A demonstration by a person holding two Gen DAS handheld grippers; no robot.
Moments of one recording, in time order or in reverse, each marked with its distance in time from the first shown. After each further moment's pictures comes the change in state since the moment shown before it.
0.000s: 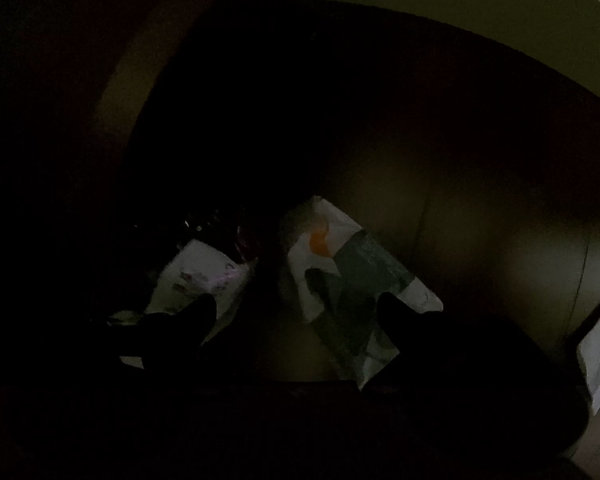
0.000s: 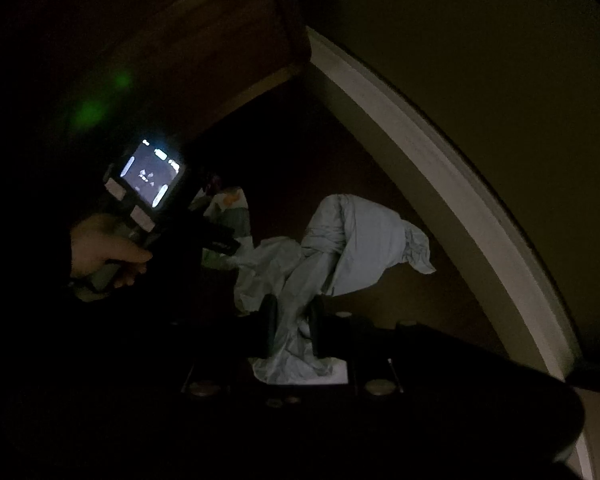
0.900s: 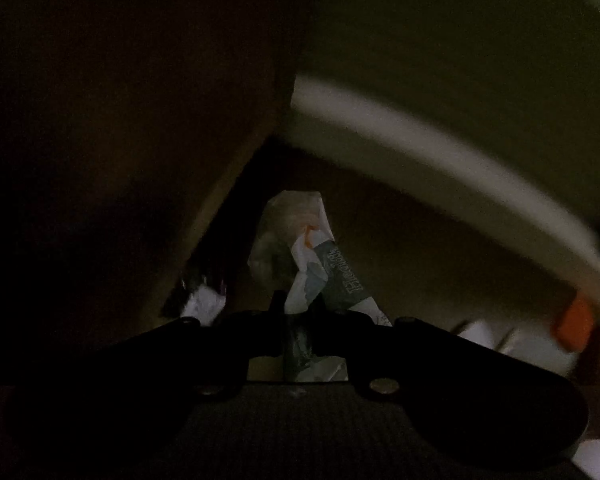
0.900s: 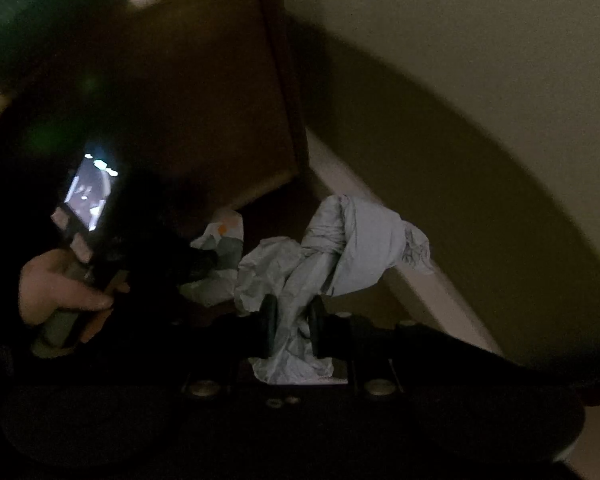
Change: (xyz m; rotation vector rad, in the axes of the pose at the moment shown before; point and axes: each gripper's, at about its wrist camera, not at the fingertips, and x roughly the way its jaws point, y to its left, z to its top) left arm -0.217 0.030 -0.024 -0.116 -0.214 -0.207; right arm -0.121 0.056 0.001 -0.017 -0.249 -0.094
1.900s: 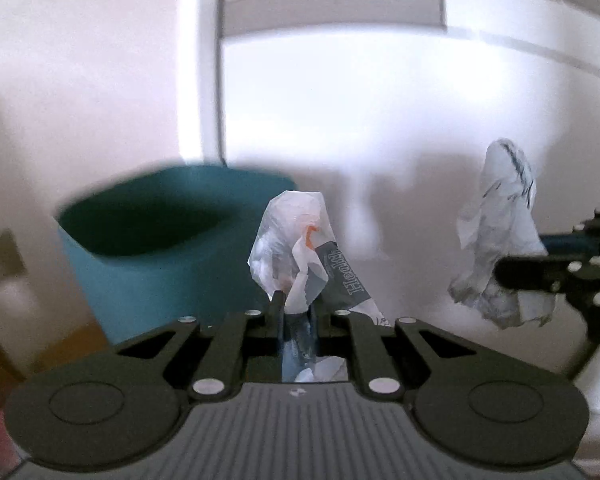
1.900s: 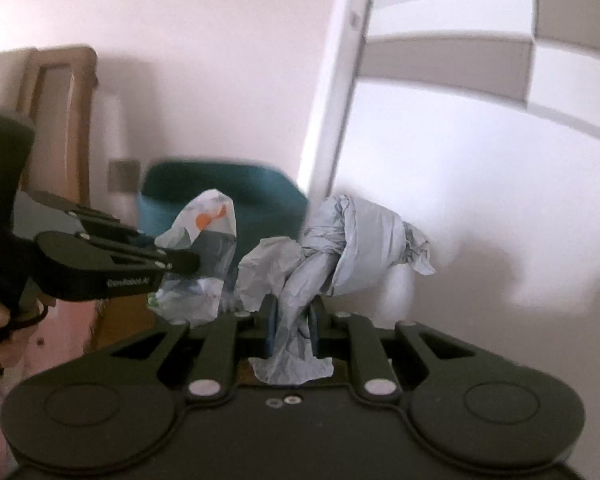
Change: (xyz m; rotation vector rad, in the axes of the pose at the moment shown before) left arm -0.517 0.057 -0.016 -0.085 -0.771 0.067; right arm -0.312 0.191 0.136 -0.387 -0.614 -0.056
